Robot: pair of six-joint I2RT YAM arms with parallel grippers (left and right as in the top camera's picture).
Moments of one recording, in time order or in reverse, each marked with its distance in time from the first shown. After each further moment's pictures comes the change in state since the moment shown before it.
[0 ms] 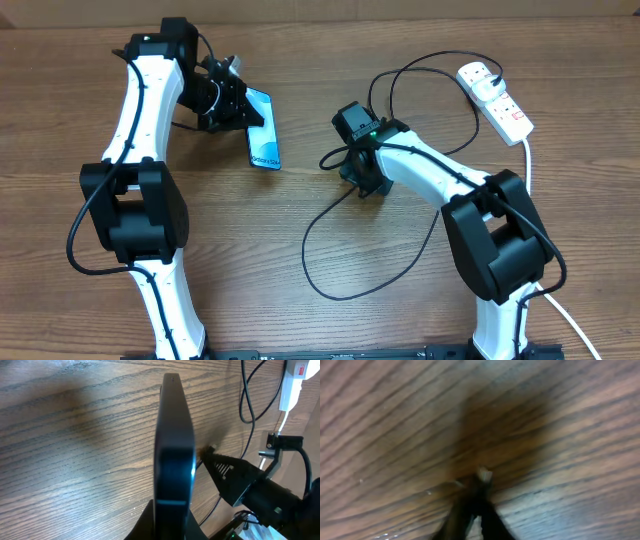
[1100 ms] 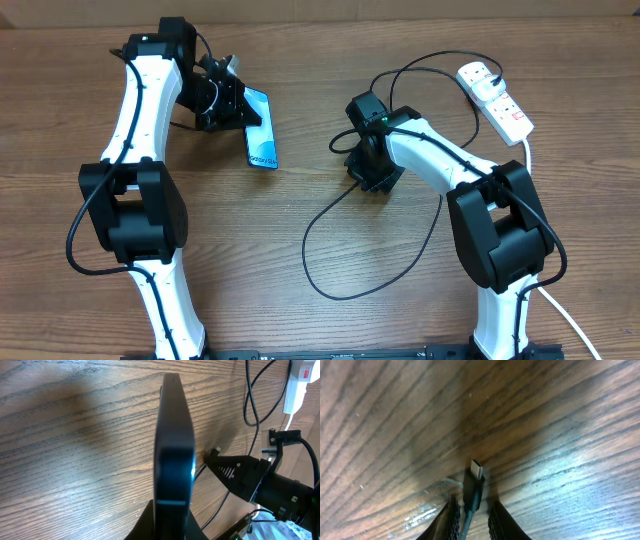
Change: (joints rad) left arm 0.000 0.000 0.000 0.009 -0.016 0.000; right arm -0.069 0.040 0.065 -0.084 -0.183 0.090
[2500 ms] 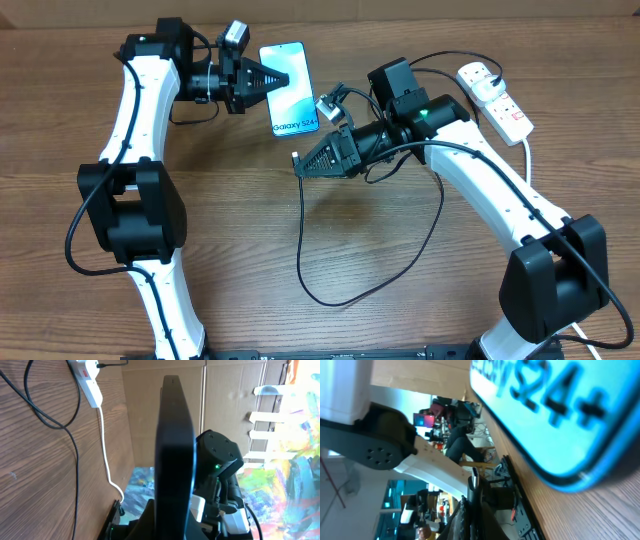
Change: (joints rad) left arm 0.005 0.000 0.000 -0.008 0.889 0.113; right arm -0.029 -0.287 0.008 0.084 -1.191 -0.851
